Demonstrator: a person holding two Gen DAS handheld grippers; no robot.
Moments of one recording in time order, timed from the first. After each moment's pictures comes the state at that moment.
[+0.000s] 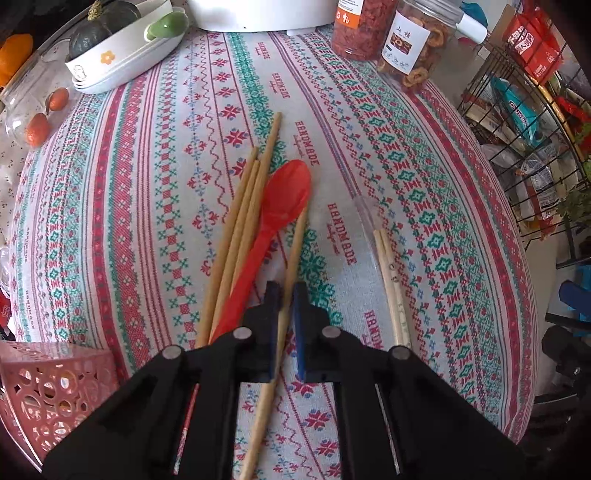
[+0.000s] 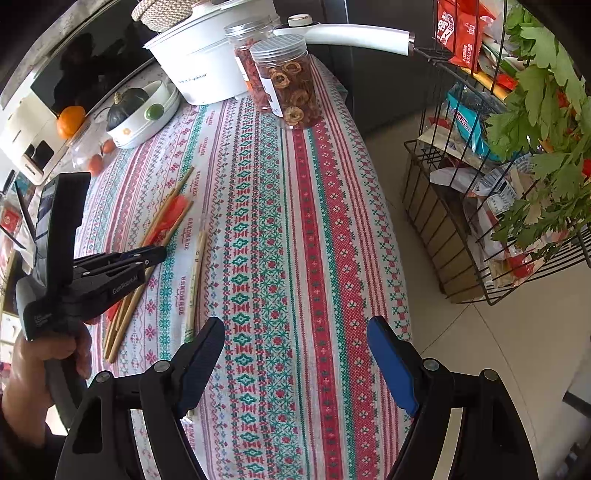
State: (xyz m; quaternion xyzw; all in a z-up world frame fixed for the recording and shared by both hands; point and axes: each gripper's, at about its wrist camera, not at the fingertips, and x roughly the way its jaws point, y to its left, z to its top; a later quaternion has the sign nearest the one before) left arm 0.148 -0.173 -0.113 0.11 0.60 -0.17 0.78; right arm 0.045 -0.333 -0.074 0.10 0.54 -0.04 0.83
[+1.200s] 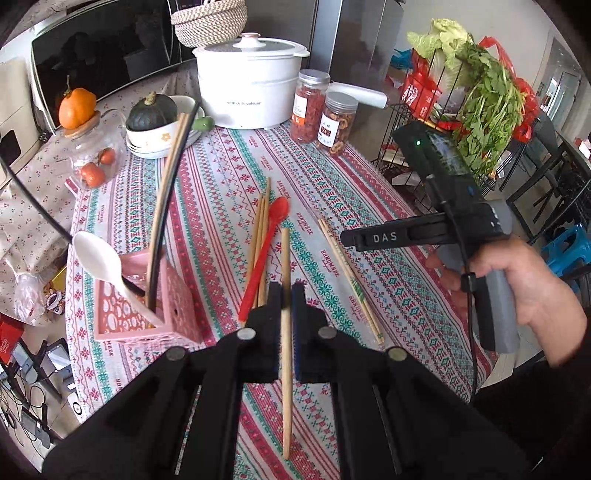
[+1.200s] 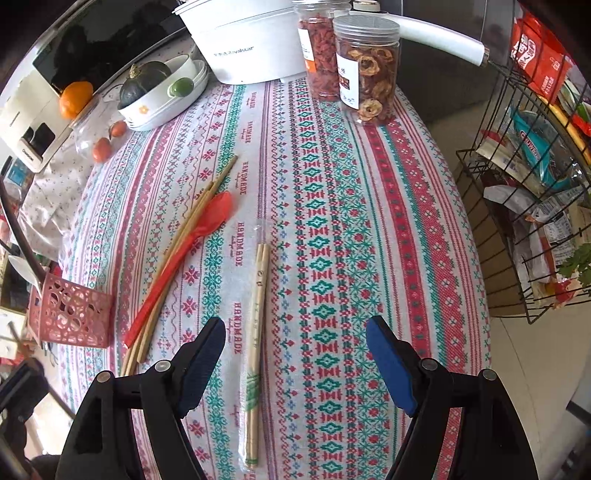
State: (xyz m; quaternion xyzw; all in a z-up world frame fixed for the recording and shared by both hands) left arm 0.048 -0.063 0.008 0.08 0.45 -0.27 0.85; right arm 0.102 -0.261 -0.100 0.10 0.56 -0.03 0.82
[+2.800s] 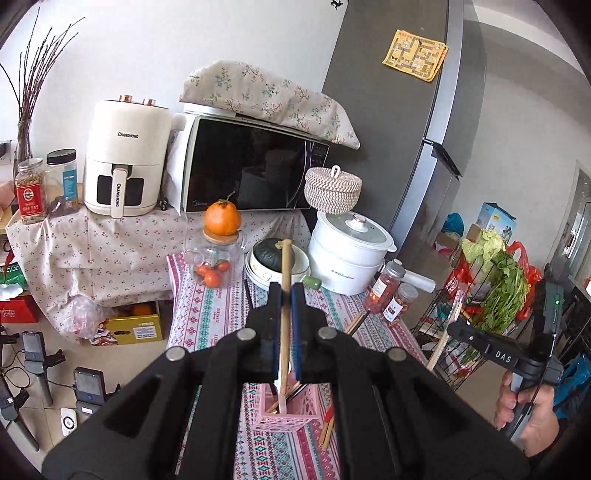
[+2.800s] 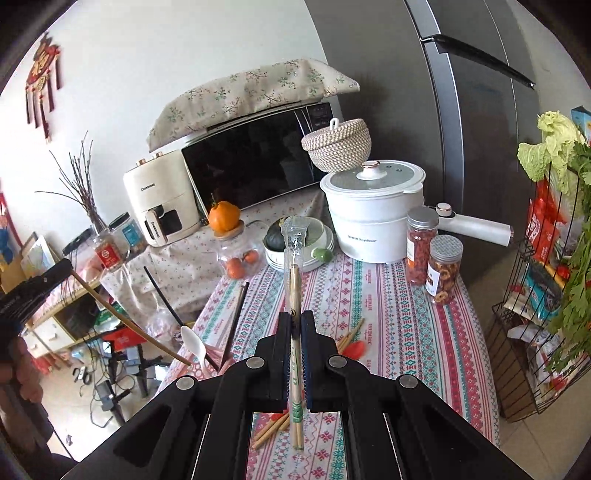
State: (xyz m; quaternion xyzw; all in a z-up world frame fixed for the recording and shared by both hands) left arm 0.046 0.100 0.100 -0.10 0.24 -0.16 0.95; right arm 0.012 -0.171 0.061 0.07 0.28 0.09 0.95
